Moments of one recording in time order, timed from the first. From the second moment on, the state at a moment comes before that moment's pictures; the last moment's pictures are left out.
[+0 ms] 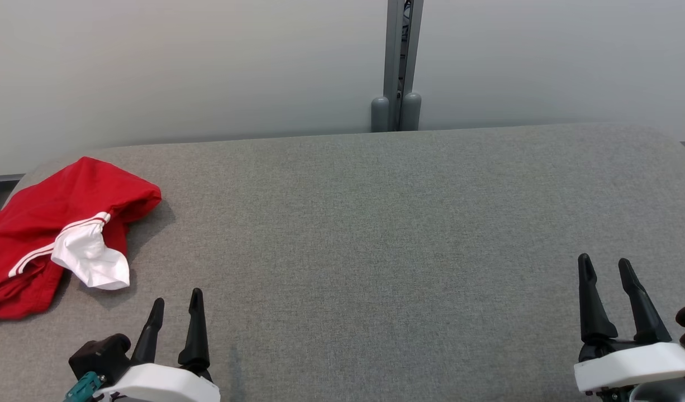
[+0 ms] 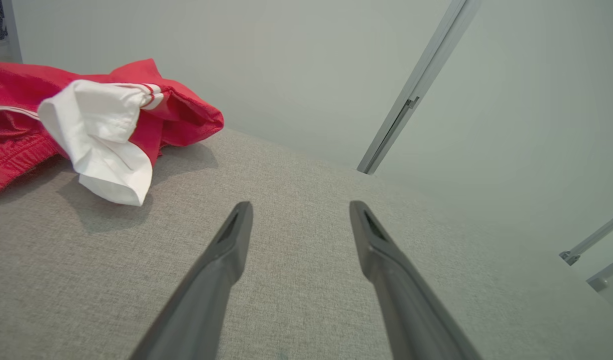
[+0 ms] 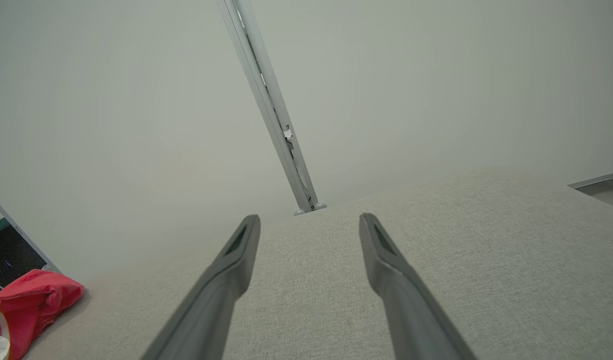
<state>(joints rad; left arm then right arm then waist) 0.01 0.05 -0.06 0.23 -0.50 0.00 -0.15 0.01 -0.06 -0.03 0.07 0.43 0.13 -0.15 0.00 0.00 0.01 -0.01</state>
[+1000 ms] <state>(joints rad) 0.04 0.06 -0.06 0.21 -0.22 0.04 -0.22 0.05 -0.07 -0.03 0.03 0.15 0.13 -0.22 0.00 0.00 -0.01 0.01</state>
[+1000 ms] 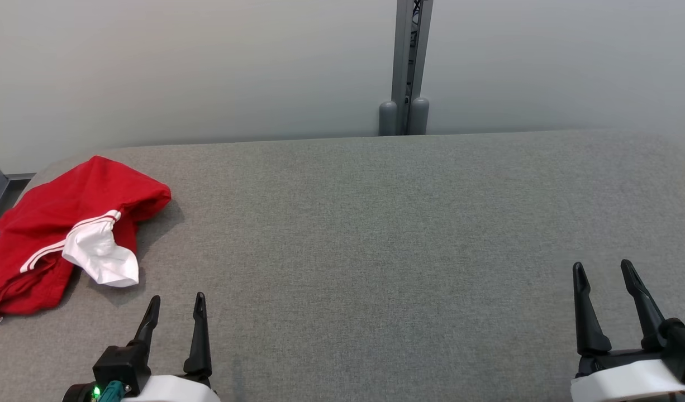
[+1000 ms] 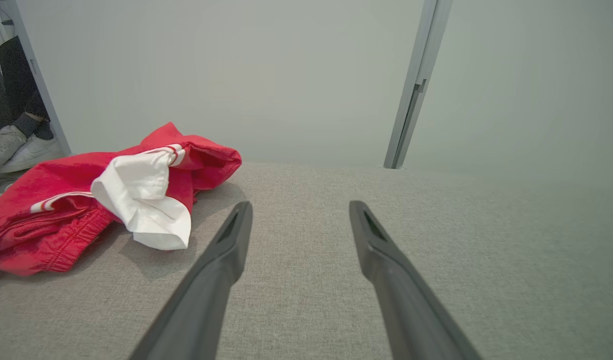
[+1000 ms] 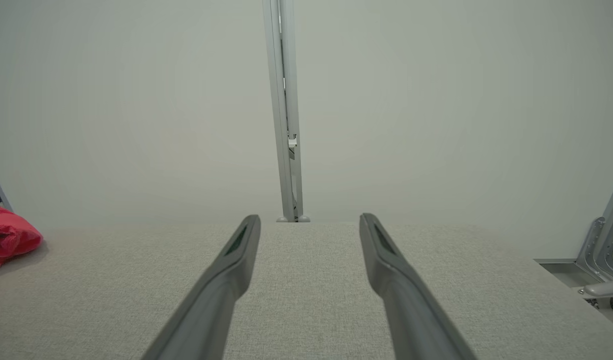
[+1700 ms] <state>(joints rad) 0.06 0.07 0.00 0.17 -0.07 0.06 -0.26 0.07 -0.06 0.01 0.02 0.01 0.13 -0.26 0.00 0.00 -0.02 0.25</state>
